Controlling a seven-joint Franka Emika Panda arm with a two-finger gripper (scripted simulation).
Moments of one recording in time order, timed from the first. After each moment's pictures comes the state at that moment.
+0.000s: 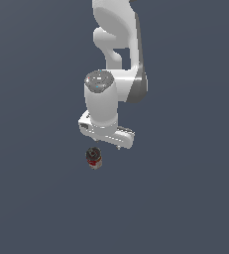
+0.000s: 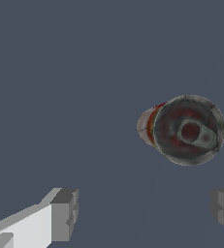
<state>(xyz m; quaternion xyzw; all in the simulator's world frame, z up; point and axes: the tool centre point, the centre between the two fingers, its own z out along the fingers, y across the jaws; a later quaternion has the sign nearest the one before) 0.028 -0.027 0.152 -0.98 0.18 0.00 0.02</state>
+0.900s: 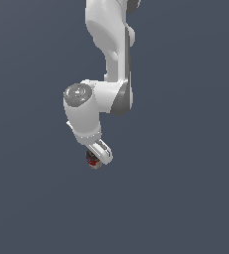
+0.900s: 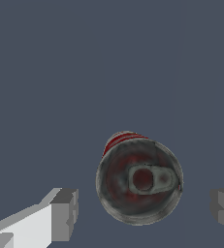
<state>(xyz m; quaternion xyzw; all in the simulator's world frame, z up) 0.047 -0.086 0.128 -0.92 0.38 0.00 0.00</state>
